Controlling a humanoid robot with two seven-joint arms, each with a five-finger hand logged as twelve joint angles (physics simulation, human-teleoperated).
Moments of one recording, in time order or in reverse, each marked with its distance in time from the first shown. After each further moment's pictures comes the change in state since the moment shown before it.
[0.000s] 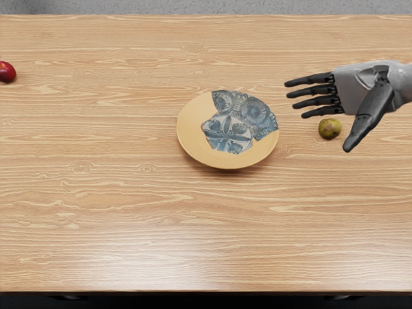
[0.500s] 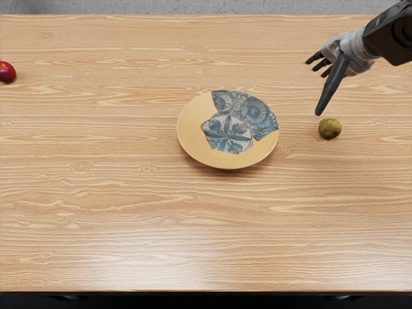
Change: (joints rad) left arm 0.000 0.000 0.000 0.000 0.000 0.000 0.000; right arm 0.630 0.550 -0.905 -0.354 -0.076 -0.466 -0.005
